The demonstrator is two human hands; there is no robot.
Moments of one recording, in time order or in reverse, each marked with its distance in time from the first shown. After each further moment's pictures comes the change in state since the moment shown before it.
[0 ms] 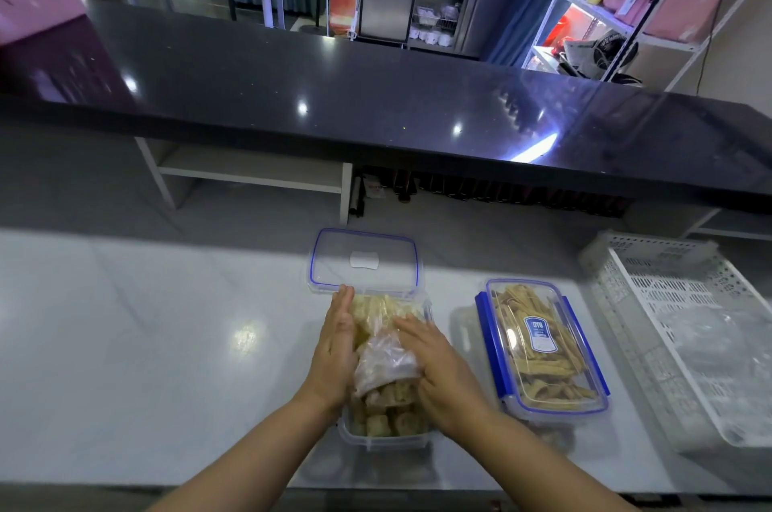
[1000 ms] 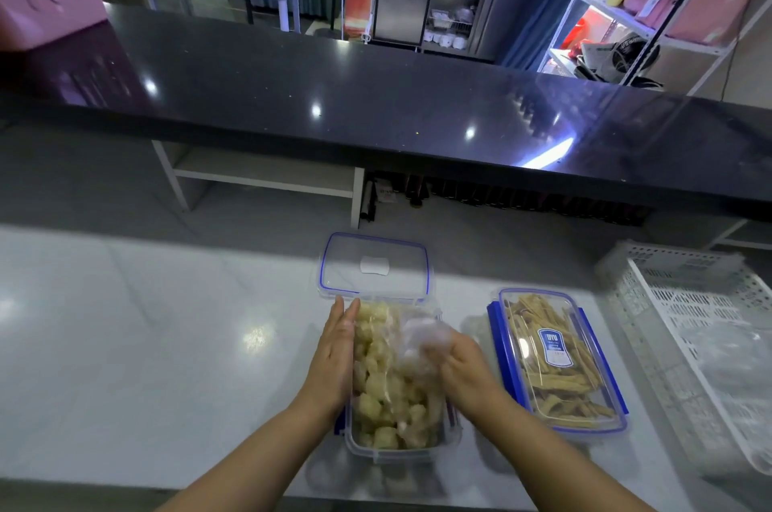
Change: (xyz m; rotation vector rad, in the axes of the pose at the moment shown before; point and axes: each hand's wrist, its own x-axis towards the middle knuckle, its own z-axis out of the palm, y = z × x) left_hand 0.000 0.004 -0.012 0.179 0.013 -0.019; right_hand 0.010 -0.012 -0.022 0.579 0.004 0.065
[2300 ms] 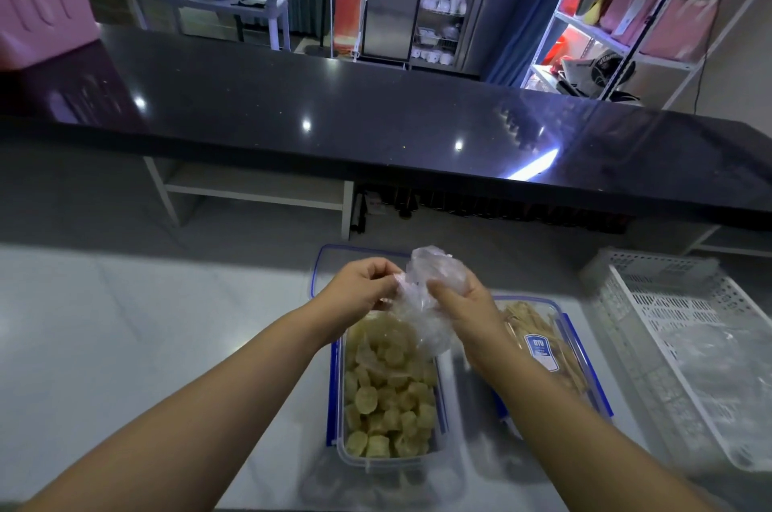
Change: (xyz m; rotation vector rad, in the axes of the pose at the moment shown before) left_hand 0.058 0.091 0.002 -0.012 -0.351 0.034; right_hand 0.038 -0.036 -0.033 0.305 0.293 0.061
